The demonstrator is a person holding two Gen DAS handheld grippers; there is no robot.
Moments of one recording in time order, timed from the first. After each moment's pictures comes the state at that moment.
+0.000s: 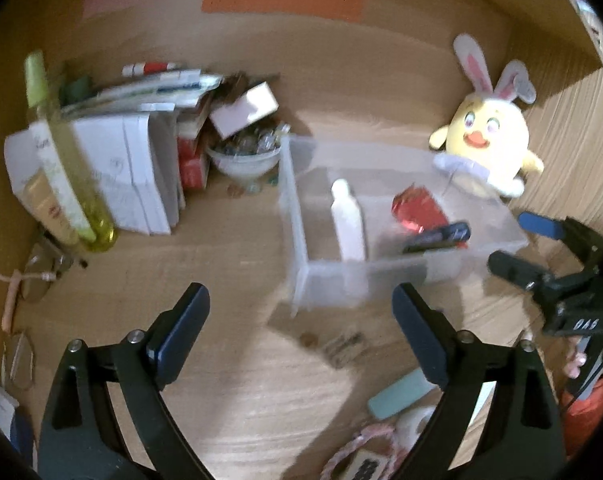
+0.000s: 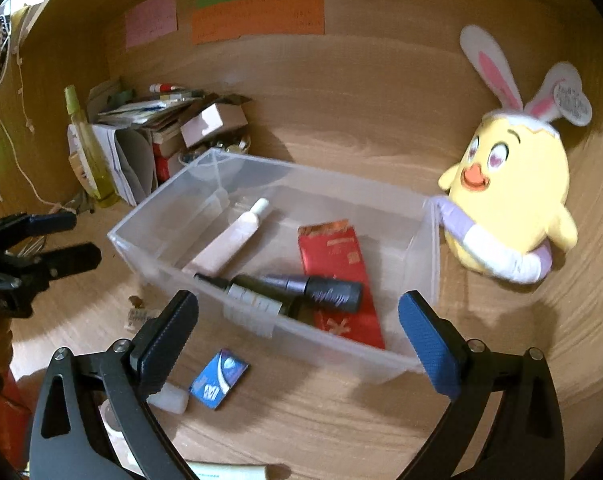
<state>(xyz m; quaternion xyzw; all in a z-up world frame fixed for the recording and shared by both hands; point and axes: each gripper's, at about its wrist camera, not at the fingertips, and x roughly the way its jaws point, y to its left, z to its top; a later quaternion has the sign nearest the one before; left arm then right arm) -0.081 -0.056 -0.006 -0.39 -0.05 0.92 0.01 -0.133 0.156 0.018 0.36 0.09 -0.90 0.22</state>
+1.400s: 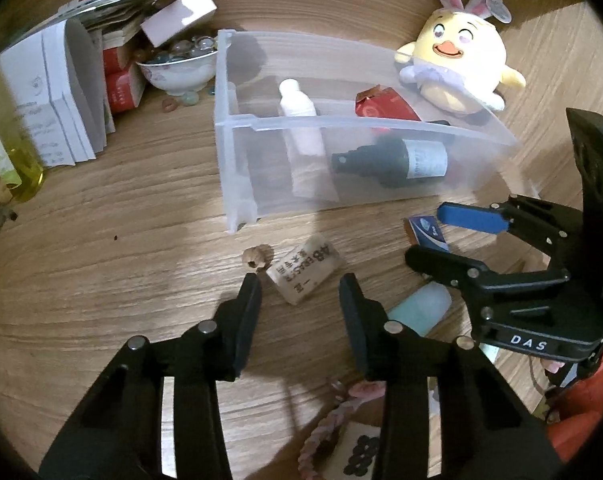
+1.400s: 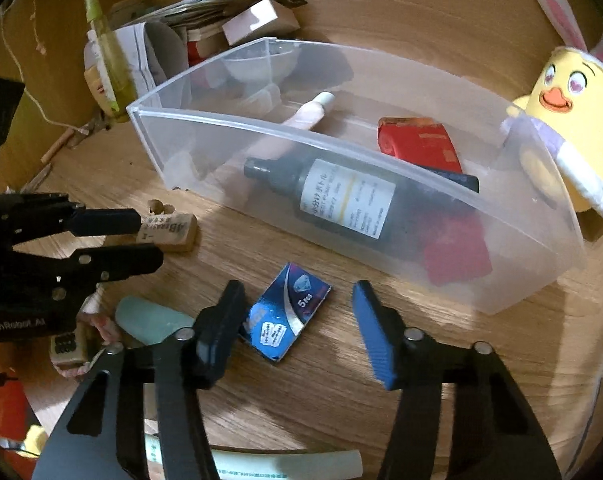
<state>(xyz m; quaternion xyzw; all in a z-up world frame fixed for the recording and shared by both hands) -0.082 -0.033 -0.066 -0.47 -0.04 0.88 0.09 -0.115 0.115 -0.059 0.43 0.13 -0.85 0.26</state>
